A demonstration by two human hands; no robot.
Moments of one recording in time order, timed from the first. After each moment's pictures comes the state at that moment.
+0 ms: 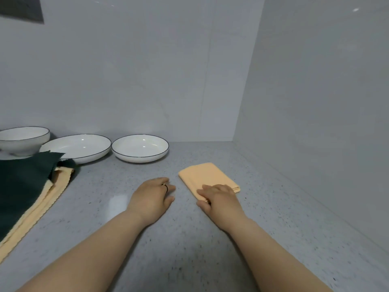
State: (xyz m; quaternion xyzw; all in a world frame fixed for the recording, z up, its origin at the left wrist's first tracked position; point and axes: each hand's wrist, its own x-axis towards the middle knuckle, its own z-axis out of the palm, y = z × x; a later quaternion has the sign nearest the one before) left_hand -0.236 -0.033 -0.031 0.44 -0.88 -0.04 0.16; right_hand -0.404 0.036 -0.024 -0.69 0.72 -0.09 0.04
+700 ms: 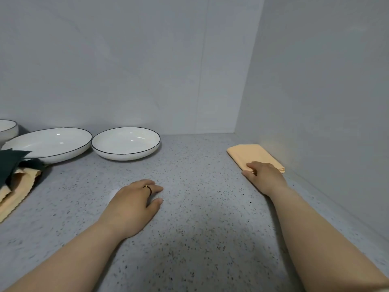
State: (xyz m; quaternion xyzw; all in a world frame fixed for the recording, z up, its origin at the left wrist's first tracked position) left_hand -0.239 -0.054 -0.045 0.46 -0.86 -0.07 0.19; right_hand -0.540 -0.023 -0.021 -0.54 0.83 -0.10 0.03
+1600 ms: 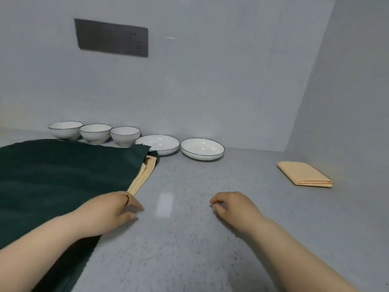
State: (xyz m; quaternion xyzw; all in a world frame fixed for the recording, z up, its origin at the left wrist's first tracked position) left_hand -0.021 0.081 -0.002 0.56 -0.82 -0.12 0.07; right_hand -0.306 0.086 0.003 -0.77 0.61 -0.15 0.09
